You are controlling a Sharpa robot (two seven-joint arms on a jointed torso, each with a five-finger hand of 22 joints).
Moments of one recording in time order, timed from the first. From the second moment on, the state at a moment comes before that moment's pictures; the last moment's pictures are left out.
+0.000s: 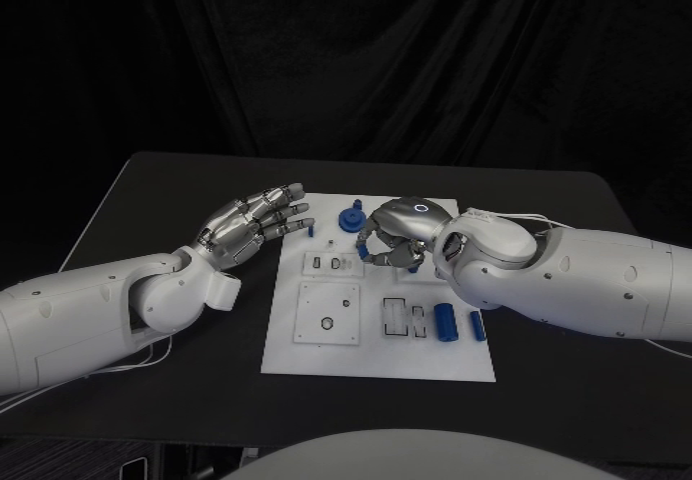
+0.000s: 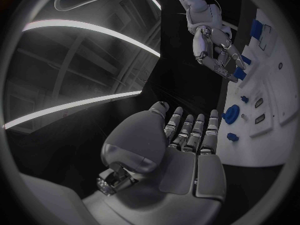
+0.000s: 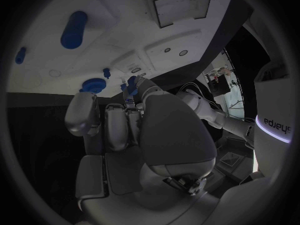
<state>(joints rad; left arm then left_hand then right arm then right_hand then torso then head) 1.16 -0.94 -0.21 1.47 0.07 0.21 0.61 1.37 0.28 -0.07 0.16 0.60 0.44 0.11 0.21 0.06 0.09 0.20 0.49 0.05 0.19 0.21 0.31 0.05 0.16 0.29 0.29 0.20 0.10 1.29 -0.66 -0.24 1.55 -1.61 -0.37 -0.12 1.44 -0.05 0.22 0.16 0.28 1.05 0.11 0.15 0.22 1.39 0.01 1.42 1.31 1.47 -0.06 1.32 1.31 0.08 1.43 0.05 1.10 1.31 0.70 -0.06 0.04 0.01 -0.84</state>
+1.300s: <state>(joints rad) 1.16 -0.93 -0.21 1.47 0.07 0.21 0.60 1.36 0.29 -0.06 0.16 0.60 0.44 0.11 0.21 0.06 0.09 0.19 0.49 0.05 0.19 0.21 0.31 0.05 0.16 0.29 0.29 0.20 0.10 1.25 -0.55 -0.23 1.44 -1.67 -0.30 -0.20 1.43 -0.06 0.22 0.15 0.30 1.04 0.10 0.13 0.25 1.38 0.02 1.41 1.30 1.47 -0.05 1.30 1.31 0.08 1.41 0.06 1.06 1.31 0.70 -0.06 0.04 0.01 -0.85</state>
